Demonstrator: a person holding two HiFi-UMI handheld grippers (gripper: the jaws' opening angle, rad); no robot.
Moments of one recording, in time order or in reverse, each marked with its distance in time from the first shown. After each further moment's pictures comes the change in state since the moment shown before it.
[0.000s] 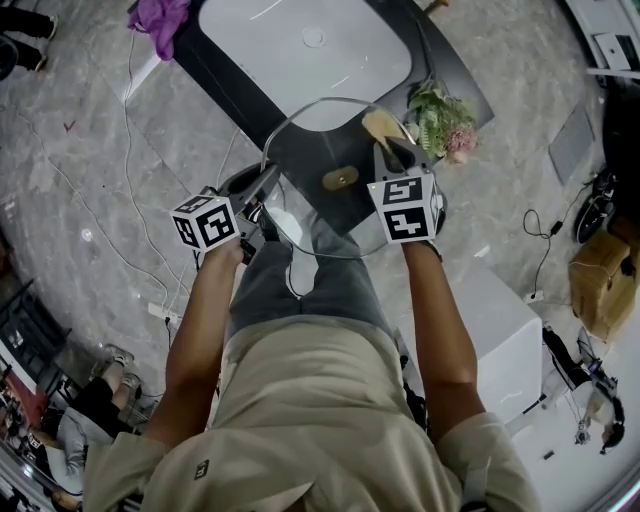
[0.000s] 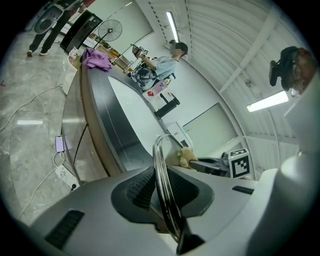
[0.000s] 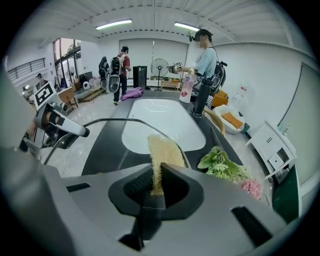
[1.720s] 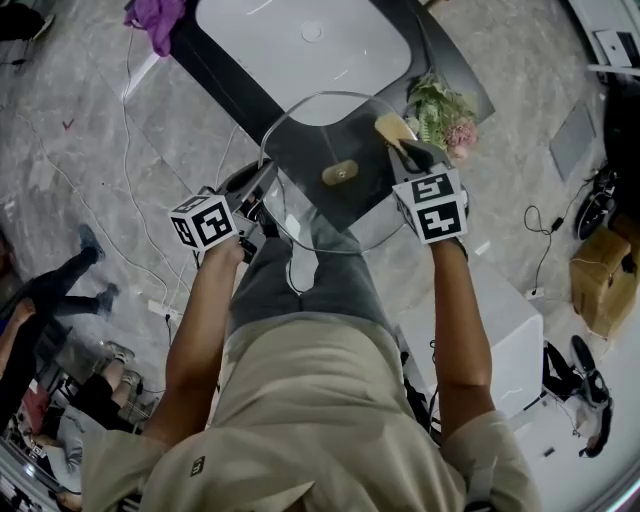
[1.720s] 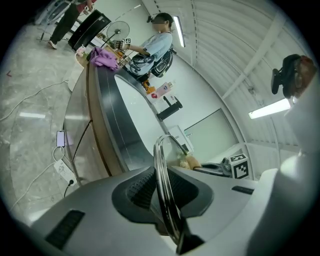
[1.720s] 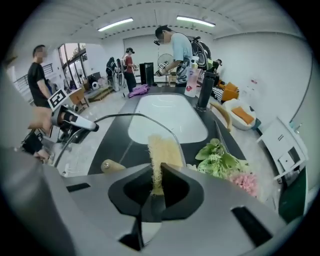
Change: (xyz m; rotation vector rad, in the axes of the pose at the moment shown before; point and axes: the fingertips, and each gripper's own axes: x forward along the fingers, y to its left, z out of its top) left arm -0.001 0.003 -0.003 -0.058 -0.035 0.003; right arm -0.015 -0.015 -0.020 -0.033 0.061 0.120
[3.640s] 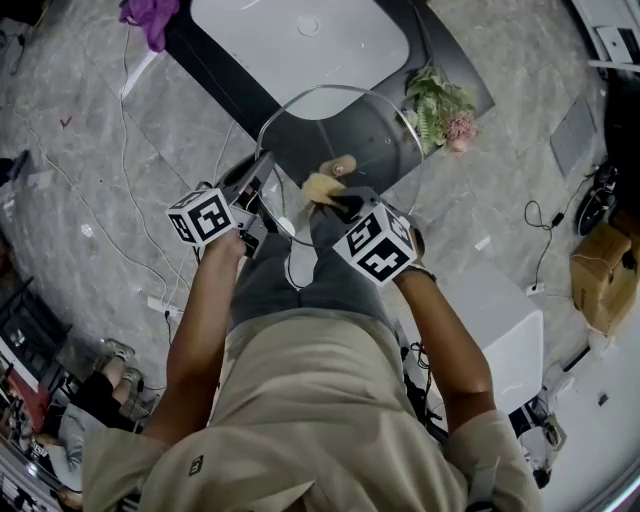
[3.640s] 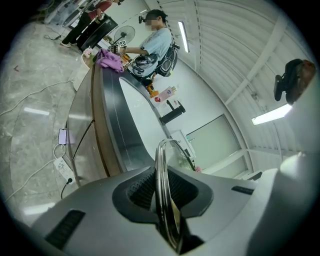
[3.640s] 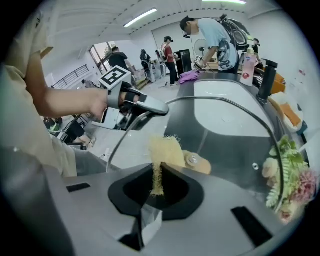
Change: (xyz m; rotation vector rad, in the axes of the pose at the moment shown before) left arm 0.001 -0.001 0.005 -0.047 -0.054 0.019; right arm -0.007 0.165 -0.033 -0.170 0.120 0.423
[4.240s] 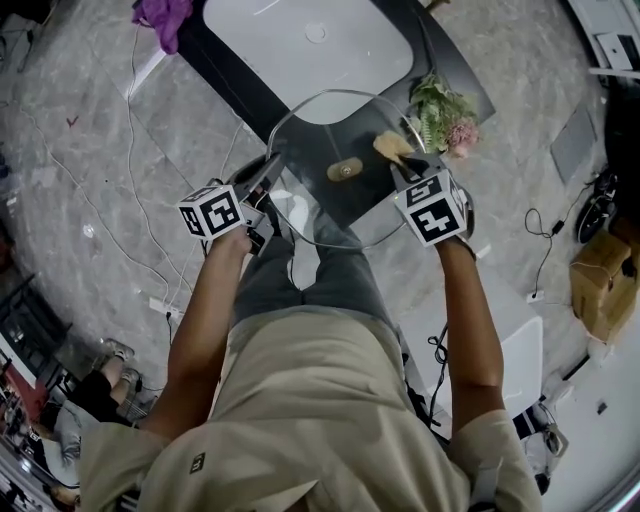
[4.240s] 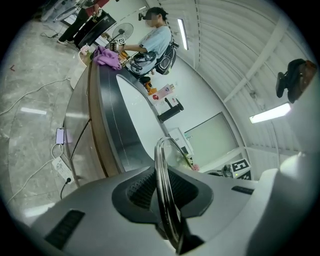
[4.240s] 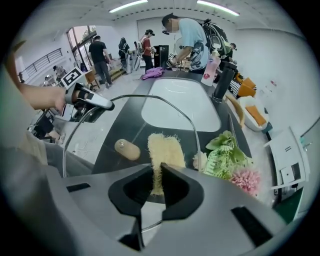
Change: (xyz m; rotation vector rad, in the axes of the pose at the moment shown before) left arm 0.001 -0.003 -0.001 0.012 0.026 -0.018; right arm -0.058 -0.127 -0.023 0.073 0.070 -0.319
